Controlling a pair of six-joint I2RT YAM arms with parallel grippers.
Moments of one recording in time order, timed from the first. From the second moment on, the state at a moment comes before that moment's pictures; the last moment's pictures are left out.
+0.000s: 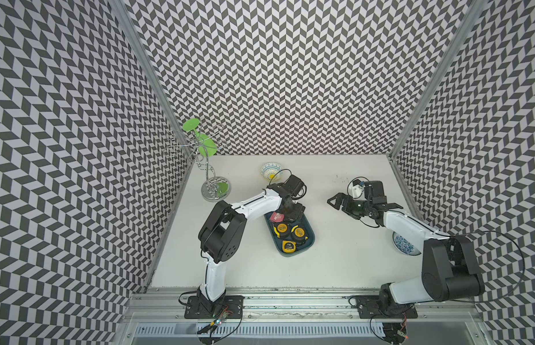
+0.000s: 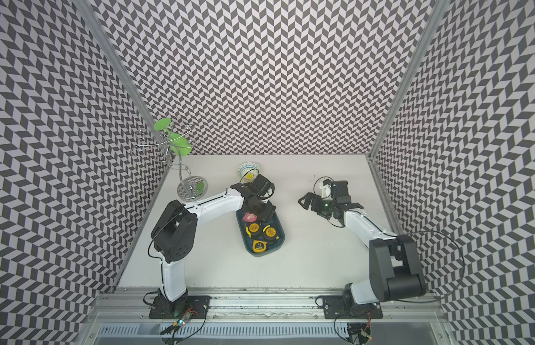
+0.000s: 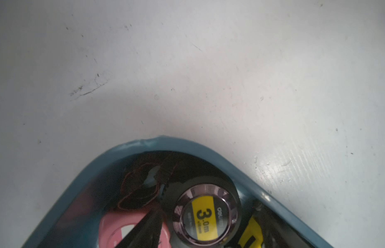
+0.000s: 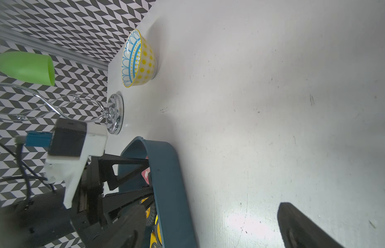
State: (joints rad) left arm -0.70 1.98 1.49 -0.69 0.03 -0.20; right arm 0.12 1.46 0.82 -0.20 -0.53 0.53
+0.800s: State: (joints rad) left arm -0.72 2.11 1.61 -0.79 -0.04 -0.22; right arm 0.08 1.46 0.81 -0.18 -0.56 0.53
